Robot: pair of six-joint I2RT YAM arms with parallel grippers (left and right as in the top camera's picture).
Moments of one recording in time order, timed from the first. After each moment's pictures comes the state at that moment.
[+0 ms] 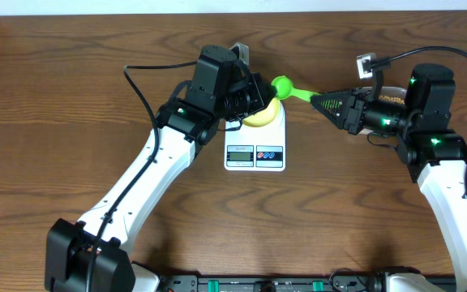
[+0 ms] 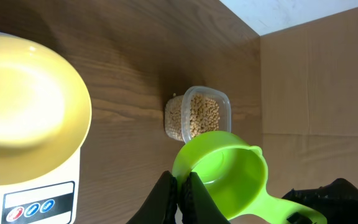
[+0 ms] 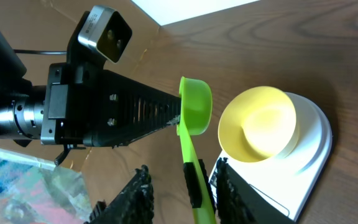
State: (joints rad) left arm -0.46 1.58 1.27 -0.32 0.44 -0.87; right arm 0.03 1.32 0.99 -0.22 -0.98 0.33
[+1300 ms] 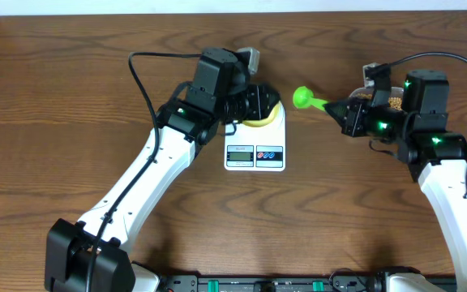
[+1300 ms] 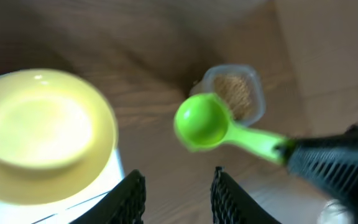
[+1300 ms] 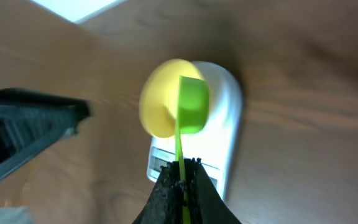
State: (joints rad) left arm -0.46 1.58 1.27 -0.41 0.43 -0.49; right arm 0.03 1.32 1.01 -0.46 -0.66 0.29
